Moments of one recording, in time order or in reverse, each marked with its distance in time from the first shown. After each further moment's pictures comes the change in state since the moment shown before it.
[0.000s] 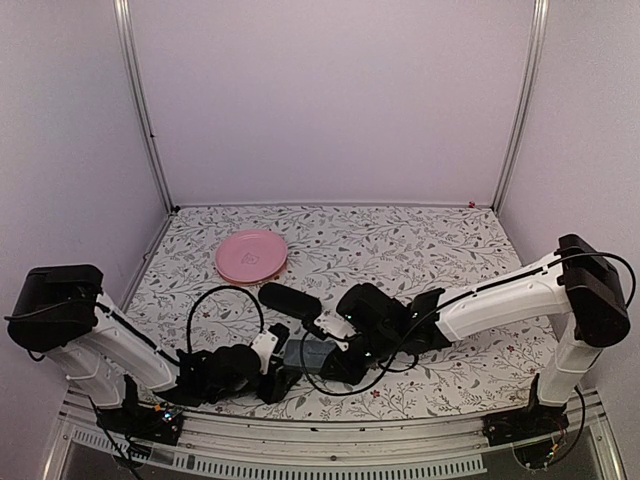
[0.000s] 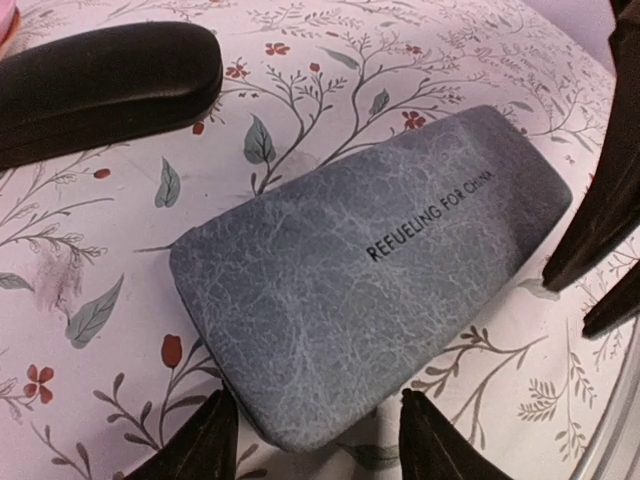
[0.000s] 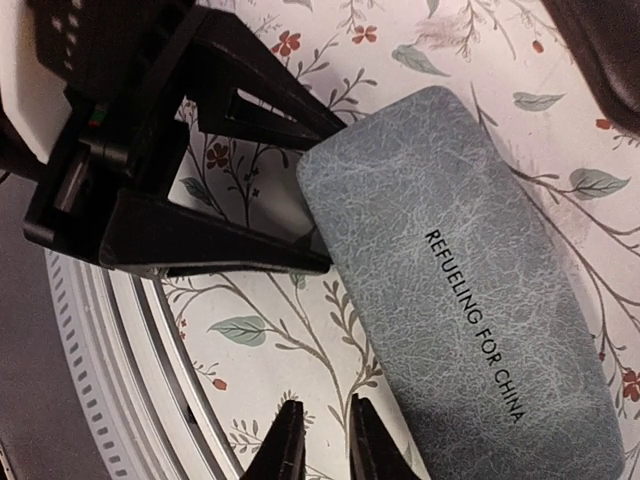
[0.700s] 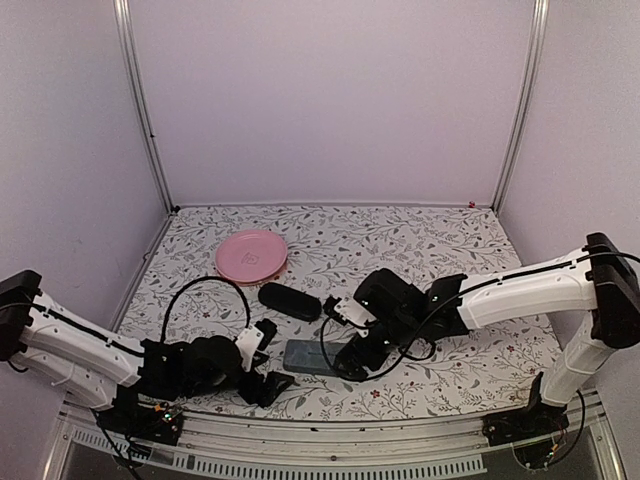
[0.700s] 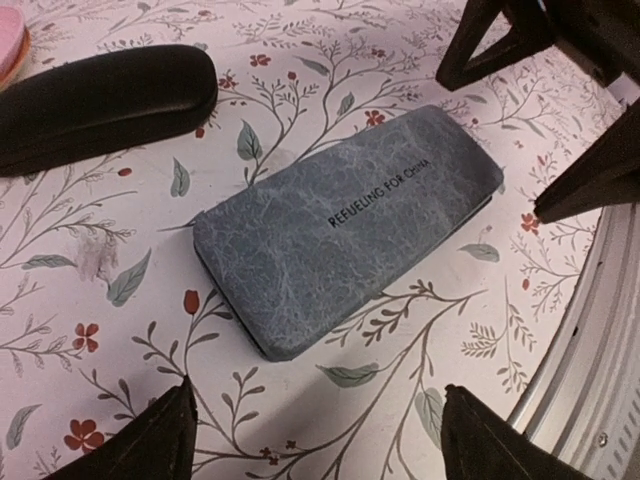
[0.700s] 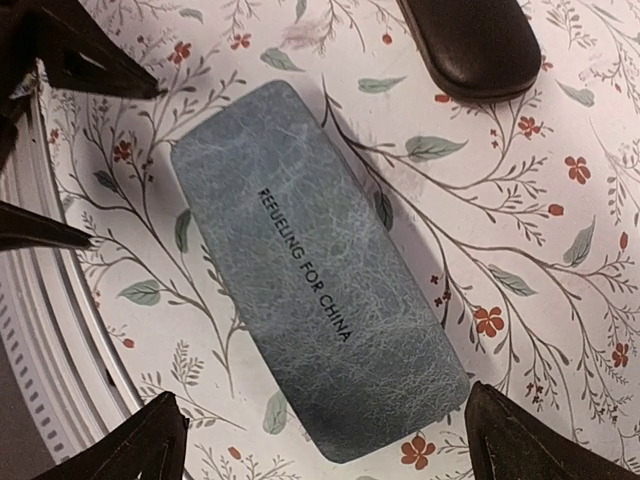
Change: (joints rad) left arm -0.022 -0.333 -0.002 -0.354 0.037 0.004; right arm -0.054 -0.137 -0.021 -0.160 0.166 -0.074
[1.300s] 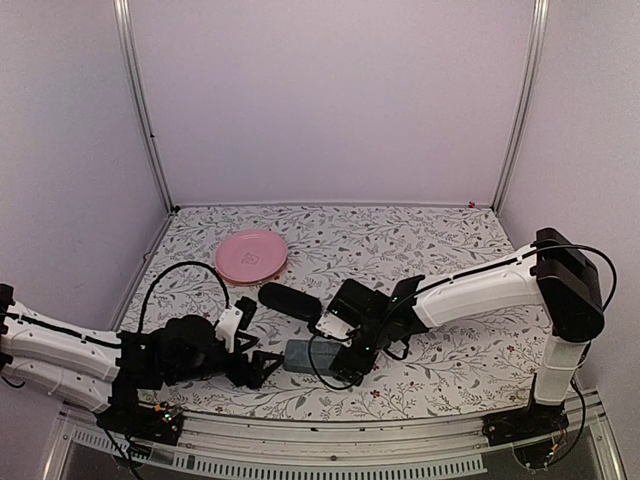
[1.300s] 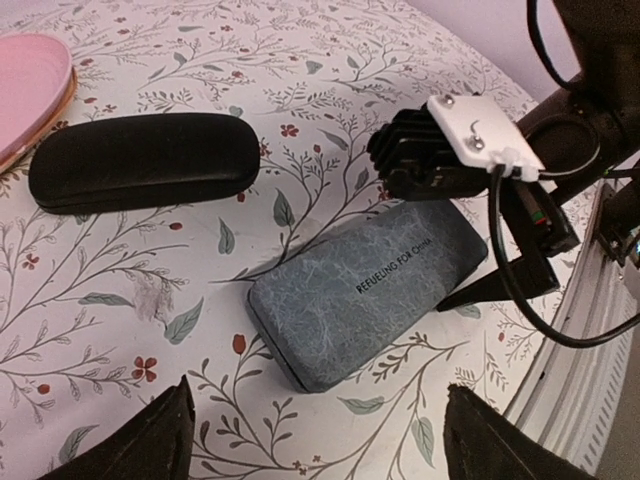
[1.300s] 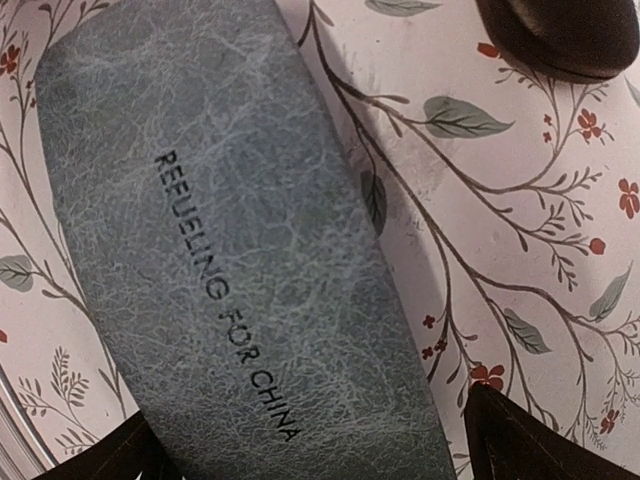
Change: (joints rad) left arm 0.118 -0.224 -0.031 -0.054 0.061 0.015; right arm 0.000 0.246 0.171 -0.140 0.097 -0.217
